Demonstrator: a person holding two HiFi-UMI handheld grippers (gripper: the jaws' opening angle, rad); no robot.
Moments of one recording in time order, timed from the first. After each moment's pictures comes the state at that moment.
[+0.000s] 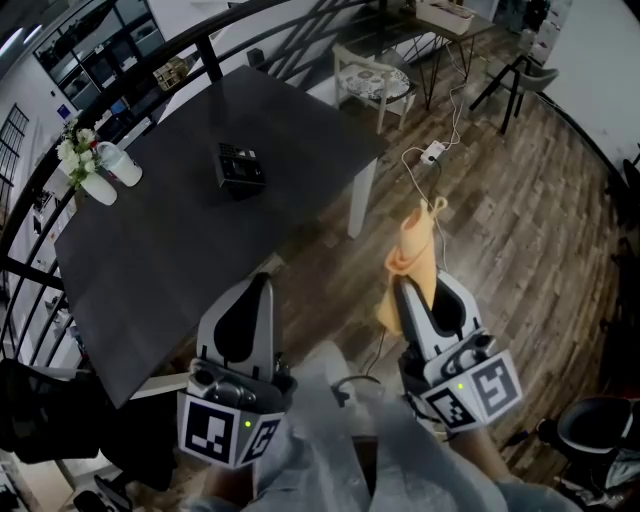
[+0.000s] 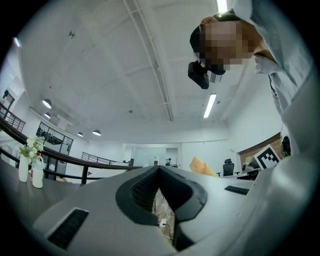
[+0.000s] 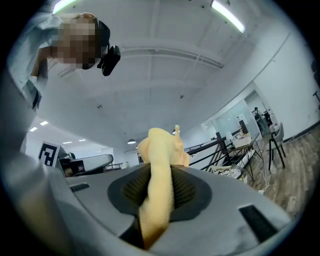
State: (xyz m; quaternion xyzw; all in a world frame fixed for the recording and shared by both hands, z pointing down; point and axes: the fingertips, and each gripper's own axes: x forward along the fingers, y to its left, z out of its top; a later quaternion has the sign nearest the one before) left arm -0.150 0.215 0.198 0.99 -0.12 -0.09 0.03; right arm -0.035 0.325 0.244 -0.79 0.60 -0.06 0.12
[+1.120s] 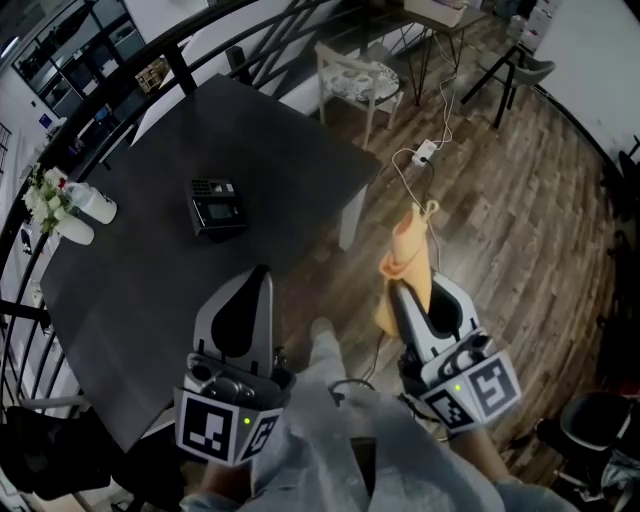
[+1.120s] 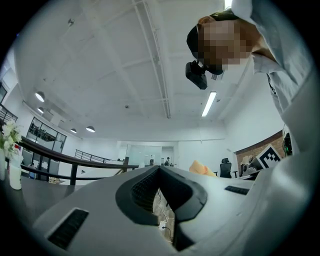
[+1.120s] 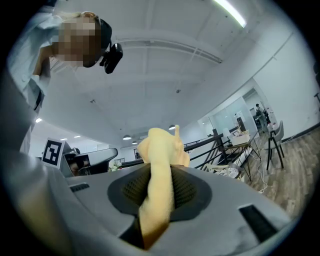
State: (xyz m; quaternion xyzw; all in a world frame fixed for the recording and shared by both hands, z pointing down) left arm -0.032 0.132 0.206 0.99 -0.09 -0.08 0.03; right arm 0.064 0.250 0.262 -0.80 0.58 -0.08 0.10
